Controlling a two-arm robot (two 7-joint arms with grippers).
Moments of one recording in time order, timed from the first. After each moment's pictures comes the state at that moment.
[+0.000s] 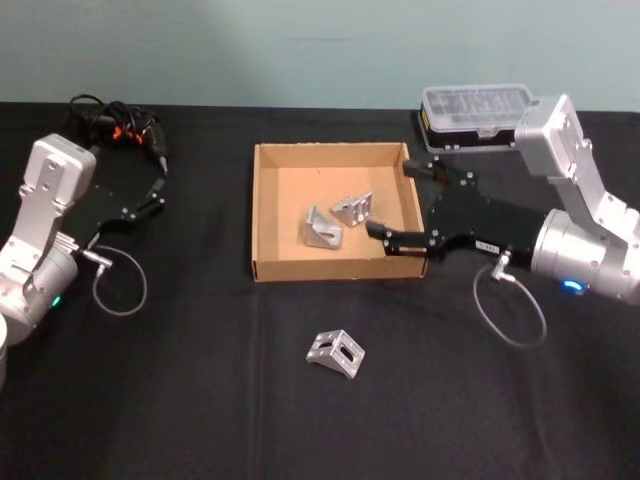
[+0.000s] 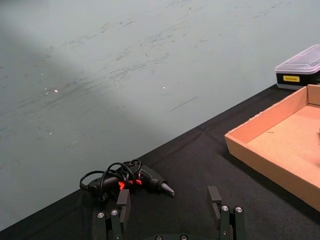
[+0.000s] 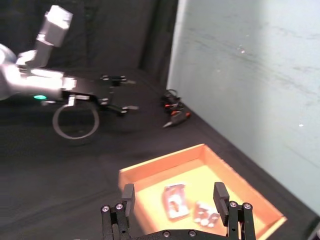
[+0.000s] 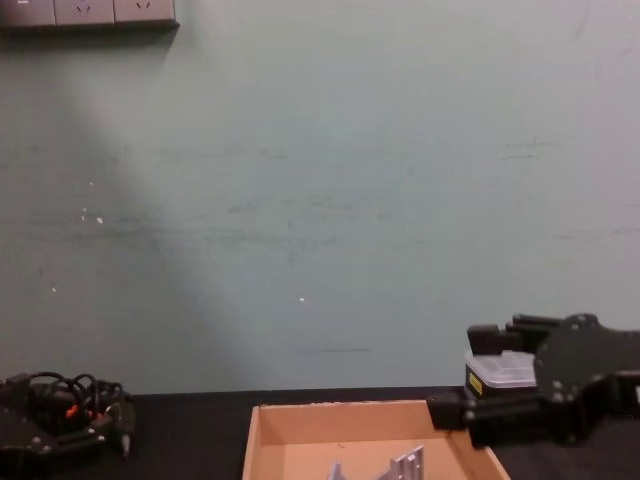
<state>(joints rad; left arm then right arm) -0.20 0.60 0.45 -1.41 -0.25 -0.12 0.03 0.31 0.64 -0.48 -1.63 0.36 0.06 0.59</state>
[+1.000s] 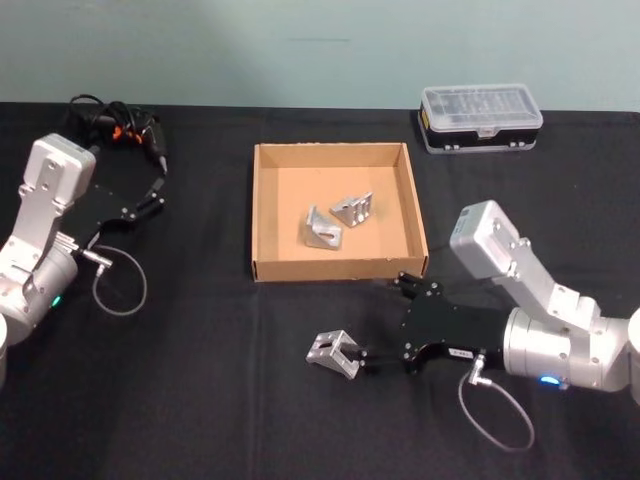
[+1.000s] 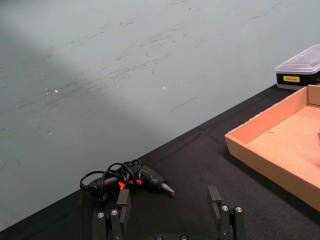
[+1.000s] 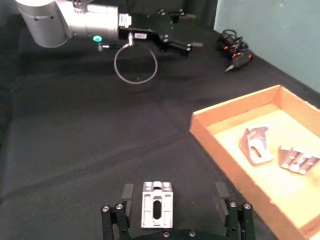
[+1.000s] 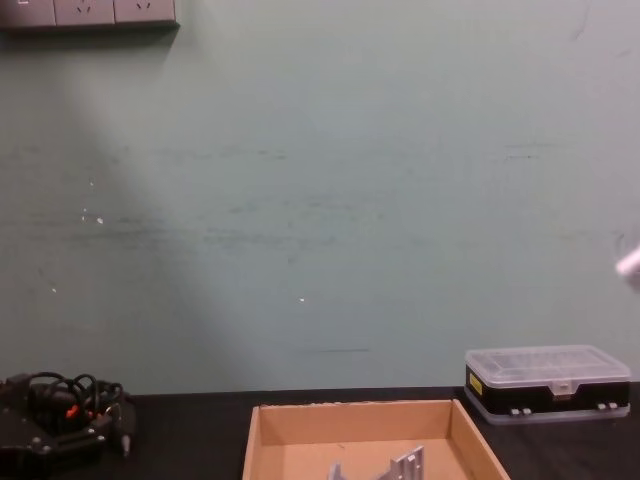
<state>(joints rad) -0.20 0.60 0.45 -1.41 -0.25 -0.12 0.03 0.19 0.69 -0.56 -1.73 0.33 0.20 0.60</state>
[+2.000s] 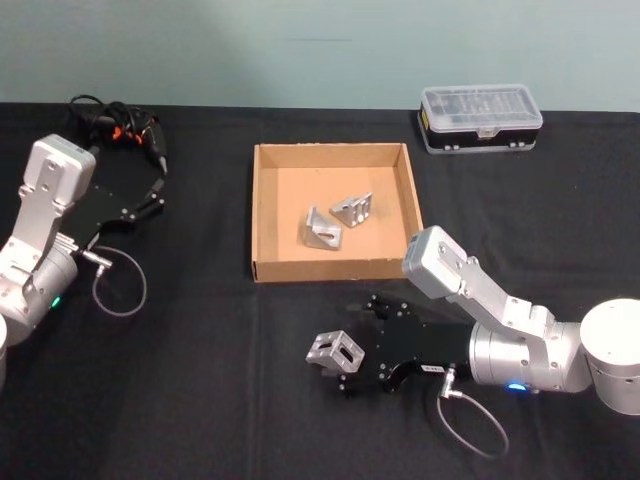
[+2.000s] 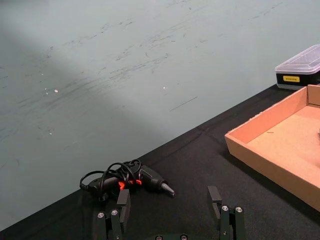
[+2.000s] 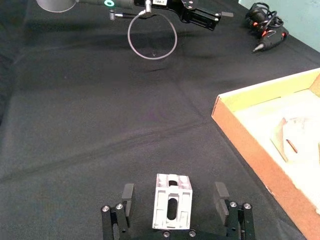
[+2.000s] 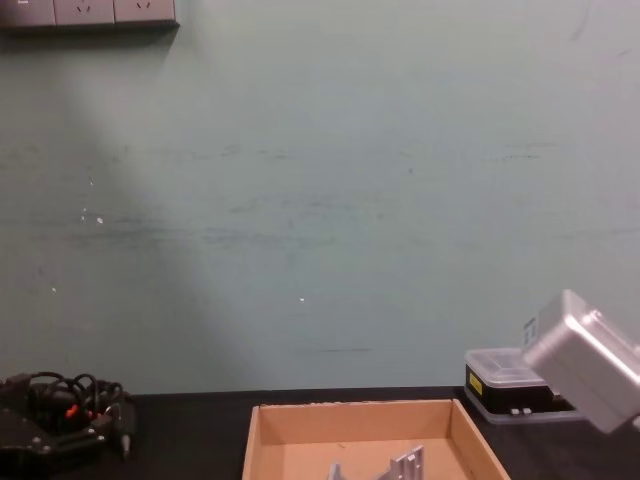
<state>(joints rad) -0.20 0.60 0.45 -1.41 -0.25 -0.12 0.03 0.26 0.62 -0.65 -1.62 0.24 0.22 0.65</state>
